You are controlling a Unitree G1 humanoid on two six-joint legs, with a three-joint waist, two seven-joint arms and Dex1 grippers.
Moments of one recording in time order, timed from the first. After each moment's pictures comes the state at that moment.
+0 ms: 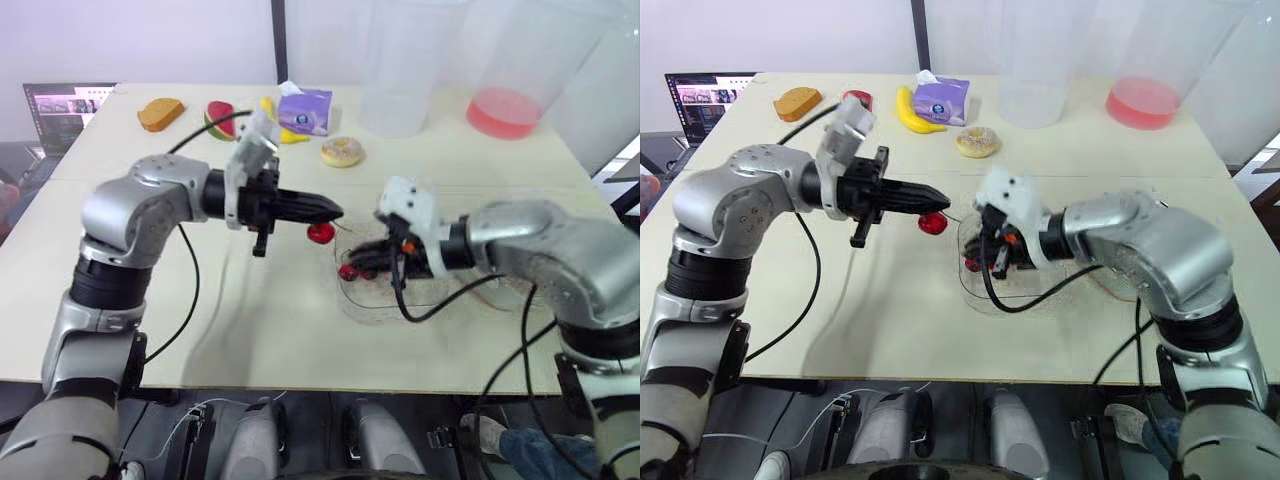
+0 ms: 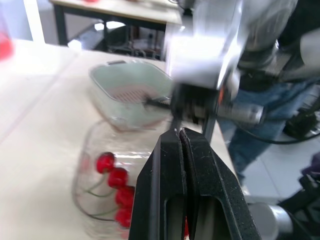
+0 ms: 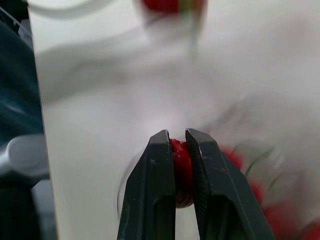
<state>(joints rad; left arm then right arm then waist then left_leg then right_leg) -0.88 0.61 -0.09 -0.07 -0.67 0.81 -1.24 -0.74 -0.73 0.18 -0.54 0.63 1.36 0.79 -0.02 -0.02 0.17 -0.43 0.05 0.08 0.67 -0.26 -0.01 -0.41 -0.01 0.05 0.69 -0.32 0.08</state>
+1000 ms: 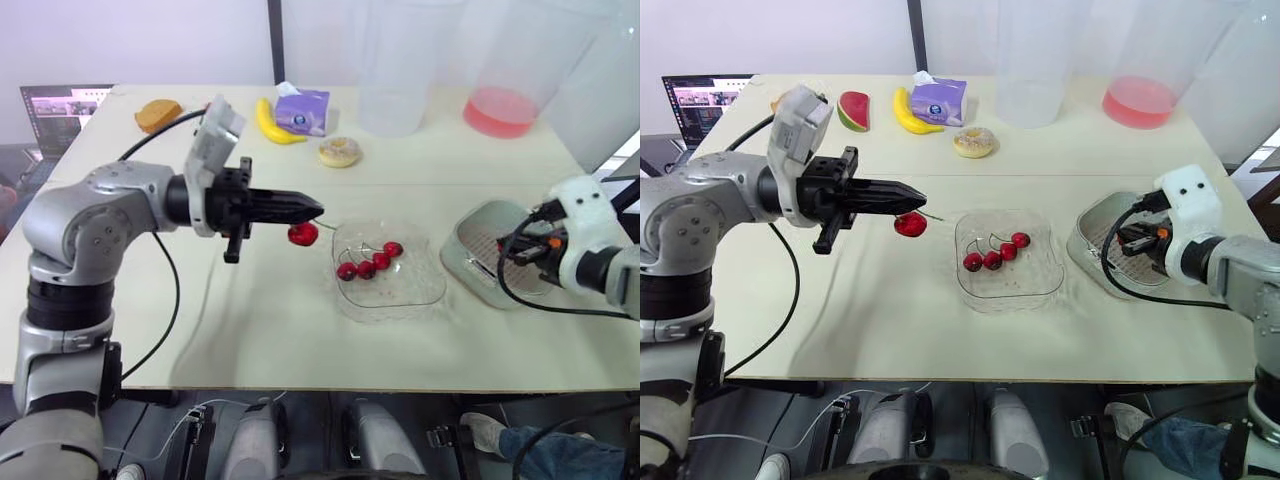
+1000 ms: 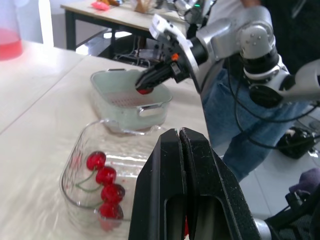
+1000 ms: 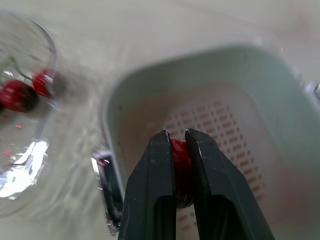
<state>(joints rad) -0.79 0.69 0.03 -0.22 -0.86 0.98 -1.12 -0.28 -0.86 -0.44 -0.52 0.51 1.42 0.46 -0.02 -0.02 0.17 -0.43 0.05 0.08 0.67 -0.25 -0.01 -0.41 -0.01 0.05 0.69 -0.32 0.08</state>
